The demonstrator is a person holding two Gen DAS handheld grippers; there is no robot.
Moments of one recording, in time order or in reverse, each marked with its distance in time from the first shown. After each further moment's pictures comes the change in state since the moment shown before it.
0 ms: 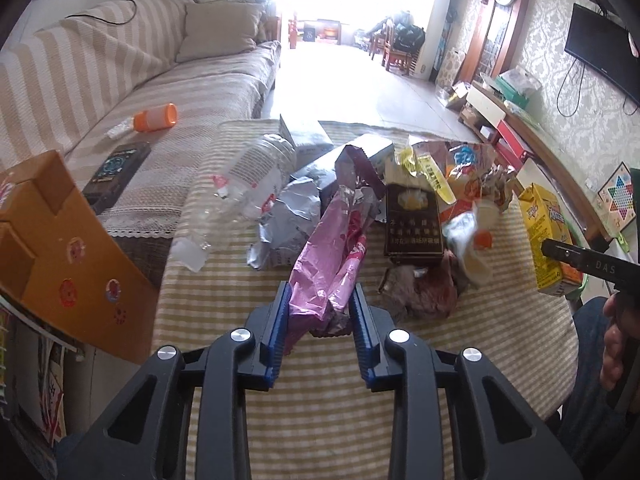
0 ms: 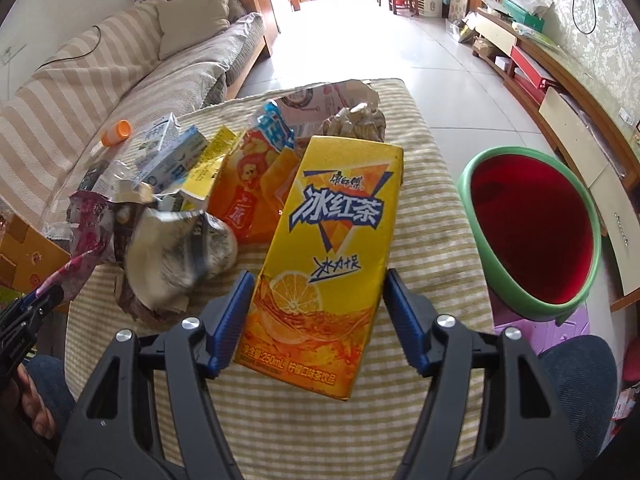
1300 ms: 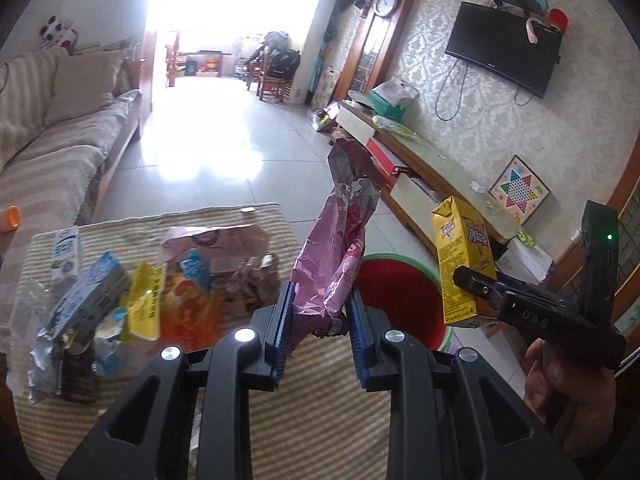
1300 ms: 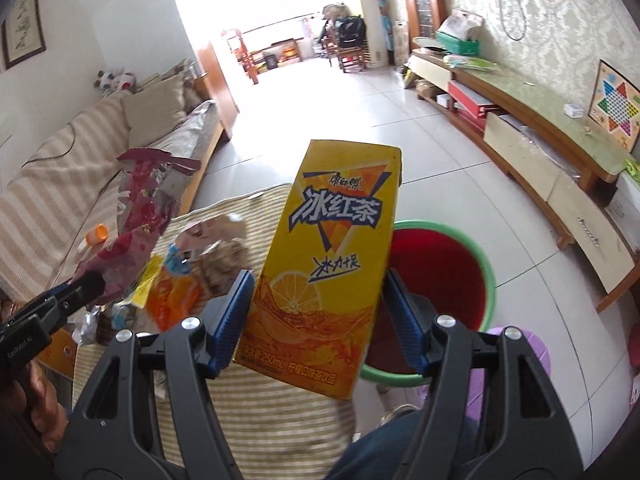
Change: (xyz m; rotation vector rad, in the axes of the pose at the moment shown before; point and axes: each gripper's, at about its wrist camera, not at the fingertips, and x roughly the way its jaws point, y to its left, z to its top) left arm 0.006 -0.254 0.082 0.184 -0.091 -0.403; right arm -0.095 -0.173 0.044 0.167 -0.250 -0.046
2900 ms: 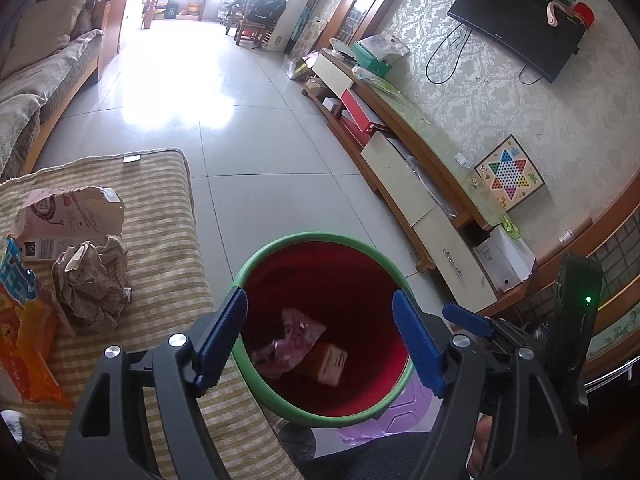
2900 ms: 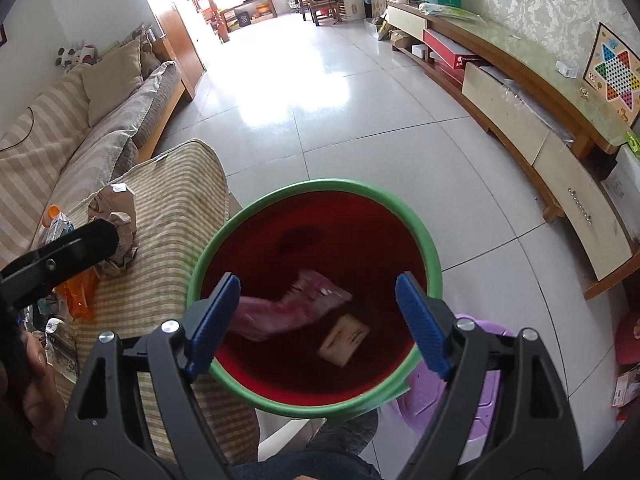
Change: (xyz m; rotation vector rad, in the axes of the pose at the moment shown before) left arm 0.167 -0.066 0.011 -0.104 0.165 -0.107; right arm 0.088 -0.109 -0.005 0.015 0.177 -0.059
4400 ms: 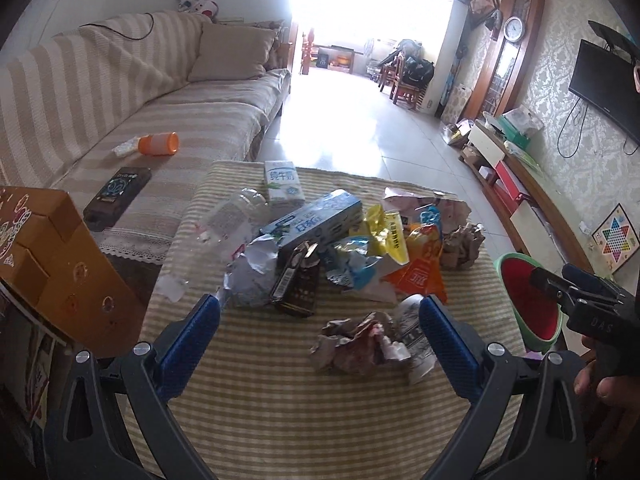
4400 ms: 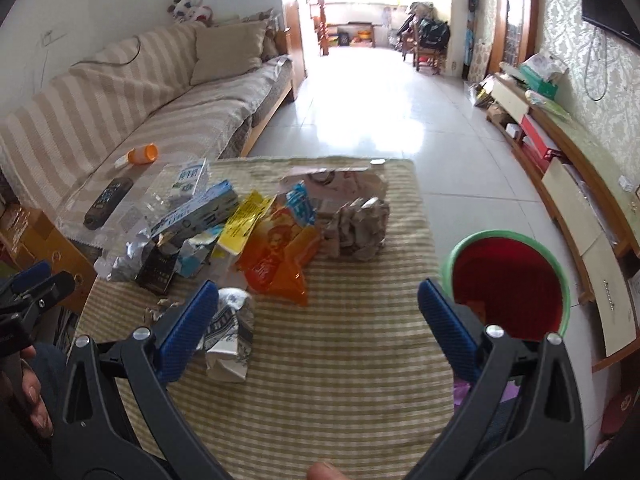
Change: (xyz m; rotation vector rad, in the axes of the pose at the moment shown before) left arm -0.274 0.207 -0.114 -0.177 -0.206 0.501; right arm -0.067 0.285 -0.067 -0.330 -0.069 0.129
